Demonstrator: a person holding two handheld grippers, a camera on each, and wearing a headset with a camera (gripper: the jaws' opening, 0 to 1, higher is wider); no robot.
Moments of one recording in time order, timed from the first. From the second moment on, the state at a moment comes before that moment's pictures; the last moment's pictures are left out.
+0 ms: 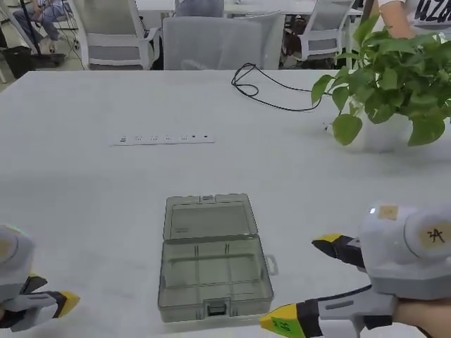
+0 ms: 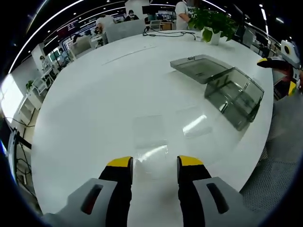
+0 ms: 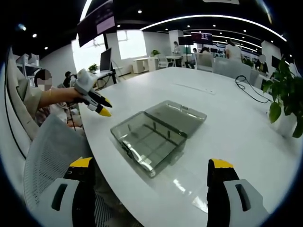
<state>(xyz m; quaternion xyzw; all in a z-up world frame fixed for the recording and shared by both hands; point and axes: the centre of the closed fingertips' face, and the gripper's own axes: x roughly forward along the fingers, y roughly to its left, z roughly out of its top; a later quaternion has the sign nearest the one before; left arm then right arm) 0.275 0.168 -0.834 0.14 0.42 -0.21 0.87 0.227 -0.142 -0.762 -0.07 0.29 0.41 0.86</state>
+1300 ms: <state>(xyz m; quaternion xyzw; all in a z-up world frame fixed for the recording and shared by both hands) 0.278 0.169 -0.845 0.11 0.51 -0.20 0.83 0.227 -0.147 -0.769 -0.09 0.31 0.39 0.86</state>
